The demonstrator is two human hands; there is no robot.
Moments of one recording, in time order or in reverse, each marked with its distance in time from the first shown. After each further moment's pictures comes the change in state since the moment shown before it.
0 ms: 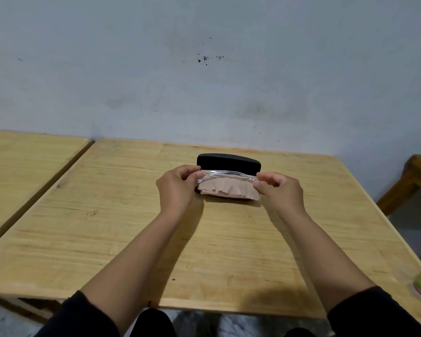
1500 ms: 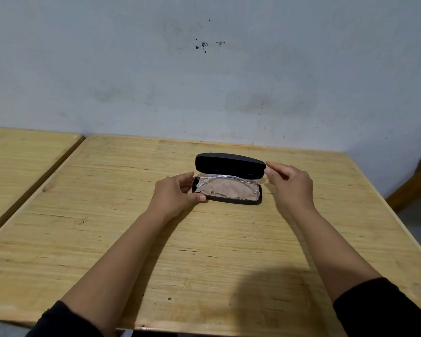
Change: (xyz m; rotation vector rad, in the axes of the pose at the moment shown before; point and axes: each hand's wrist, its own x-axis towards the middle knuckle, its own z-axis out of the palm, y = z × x) left_hand 0.036 -0.039 -0.004 0.262 -0.408 -0.028; right_hand 0.046 0.019 0.004 -0.048 0.054 -0.112
